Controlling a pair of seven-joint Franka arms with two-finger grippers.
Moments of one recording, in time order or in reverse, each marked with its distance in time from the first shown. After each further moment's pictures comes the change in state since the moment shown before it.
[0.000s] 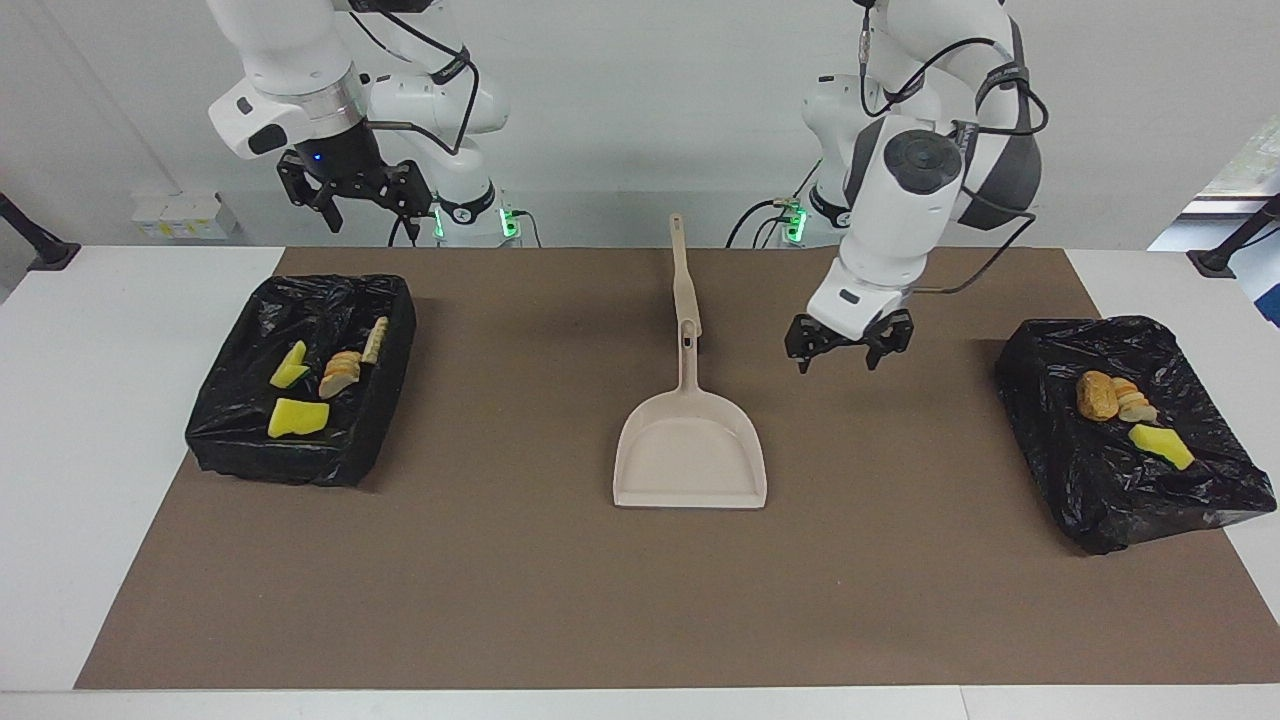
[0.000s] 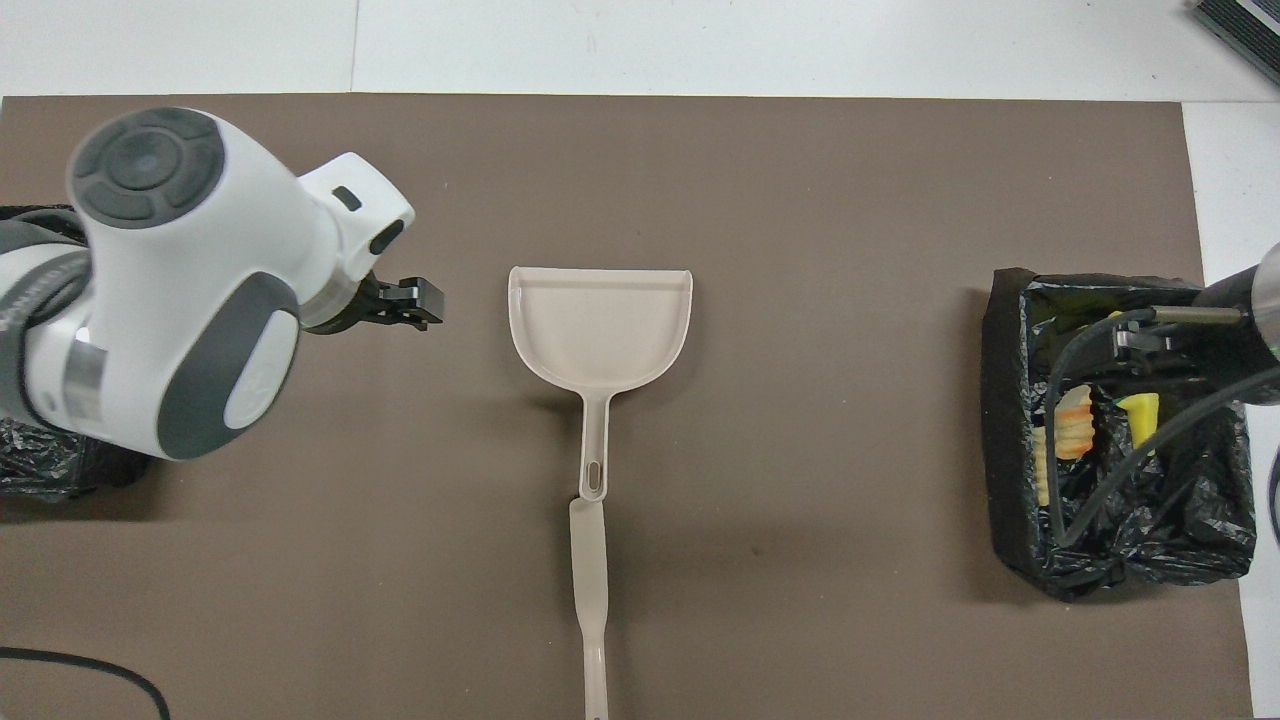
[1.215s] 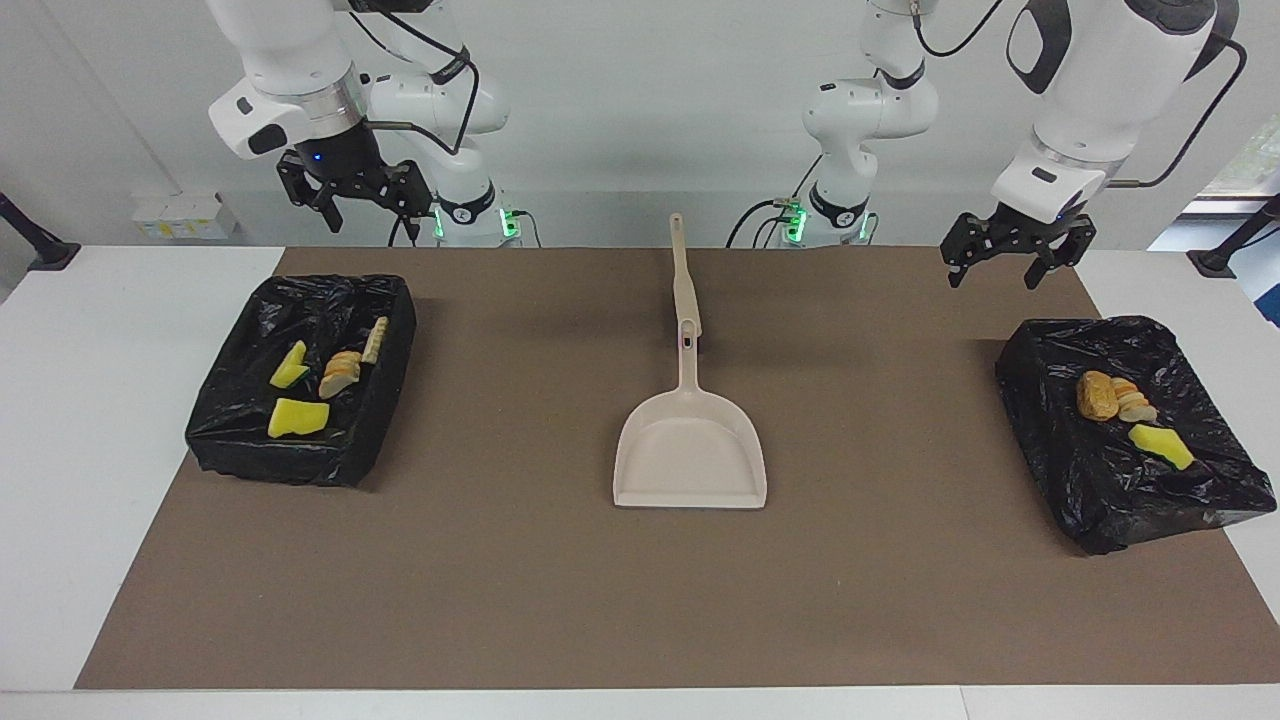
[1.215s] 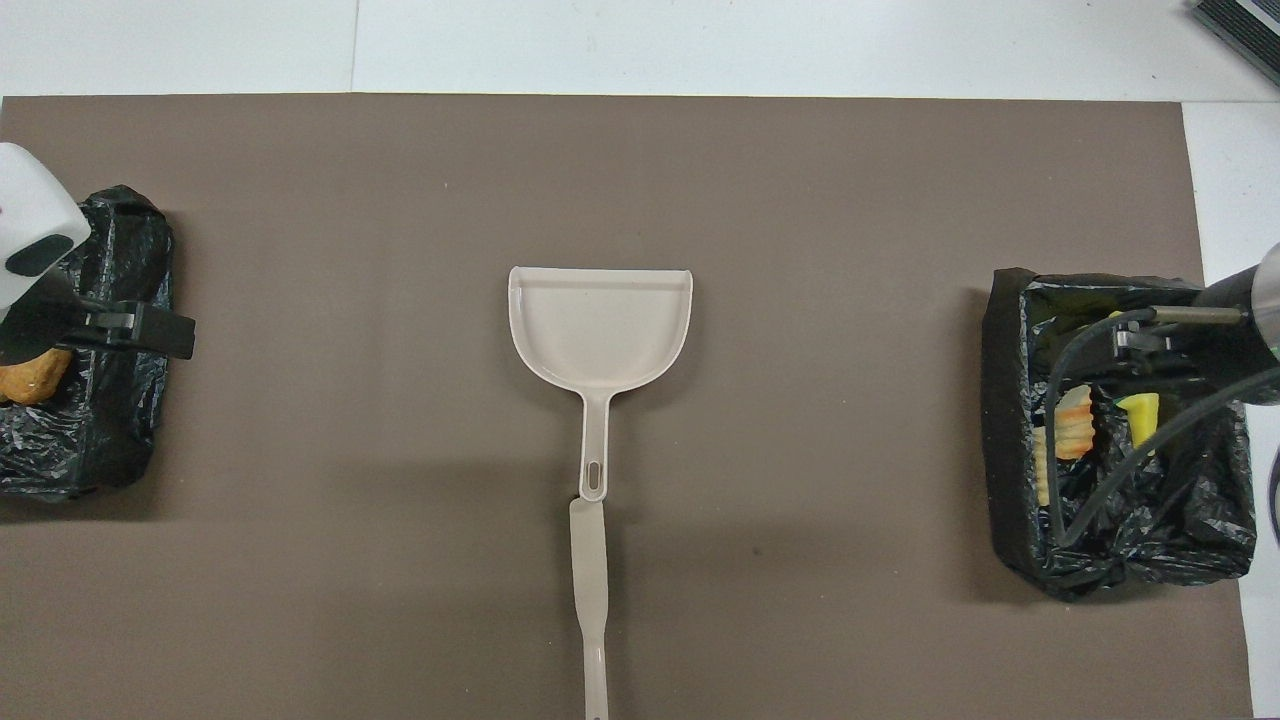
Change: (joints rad) left arm 0.239 -0.229 -0.009 -0.019 -0.002 -0.201 0.326; right arm 0.000 0.000 0.000 0.000 0.000 0.000 0.000
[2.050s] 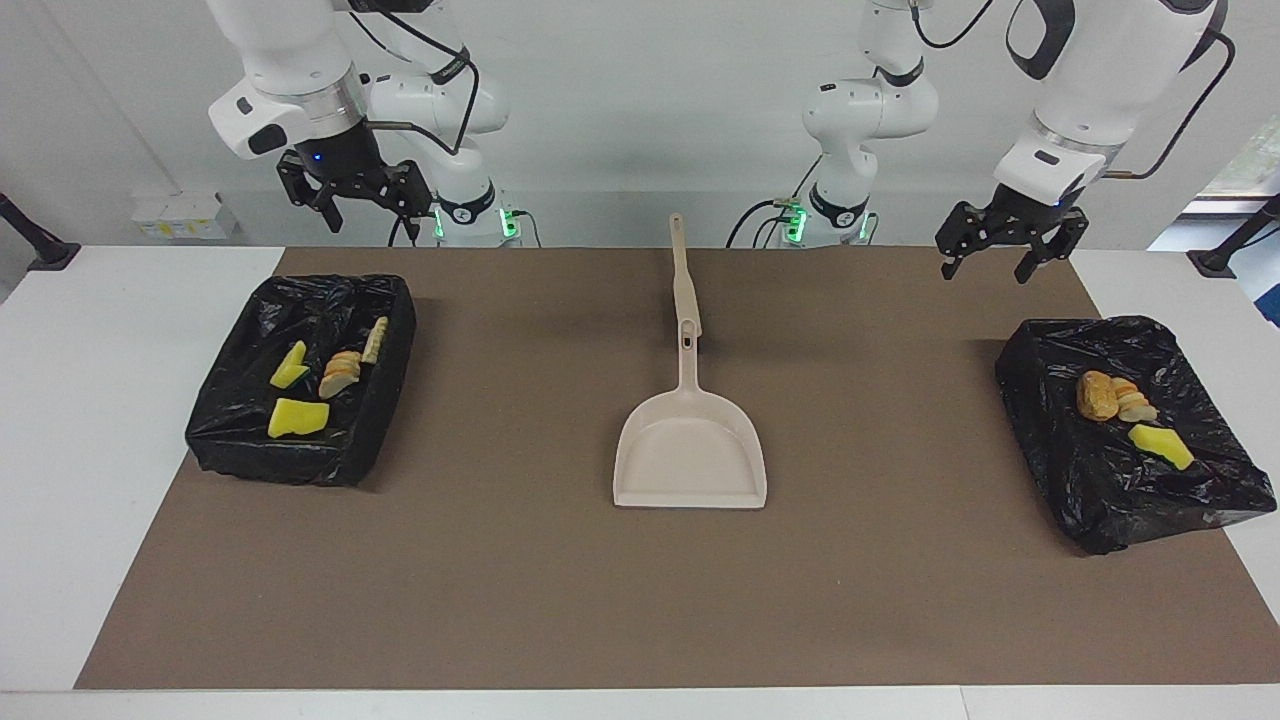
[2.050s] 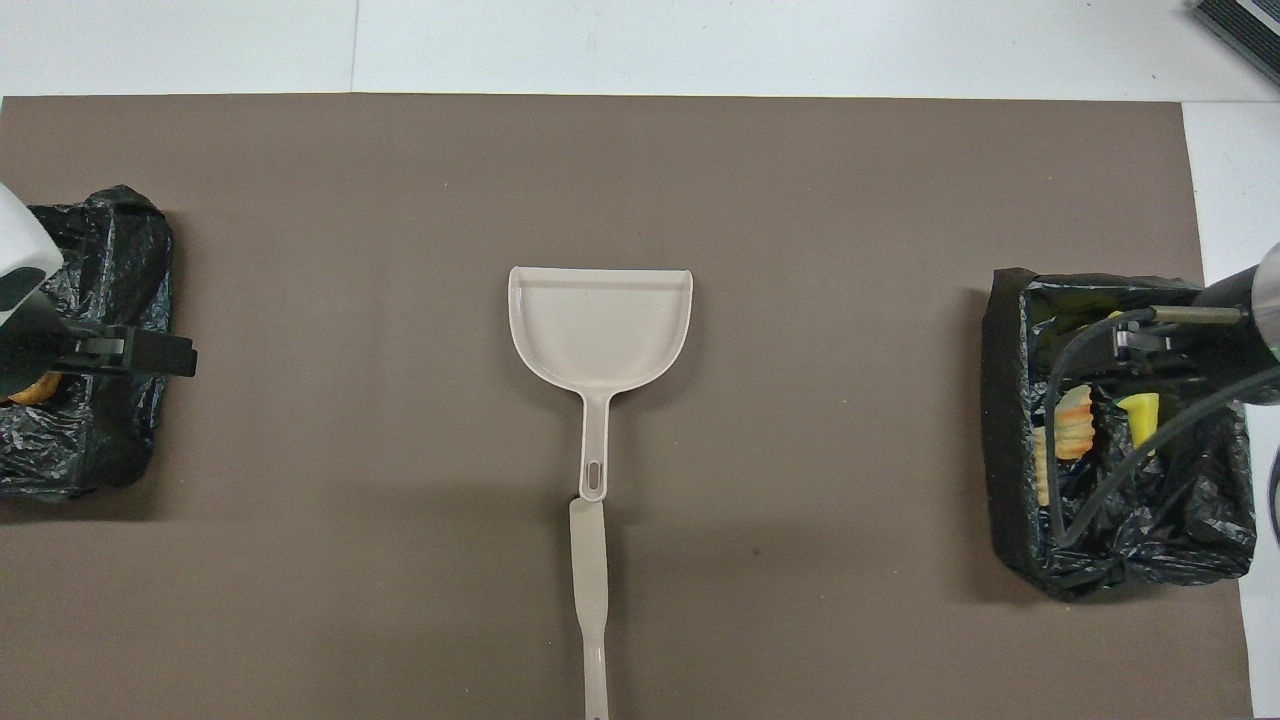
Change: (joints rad) left arm 0.011 -0.046 0.005 -0.058 -0.069 0.054 0.000; right arm 0.000 0.000 0.000 0.000 0.000 0.000 0.000
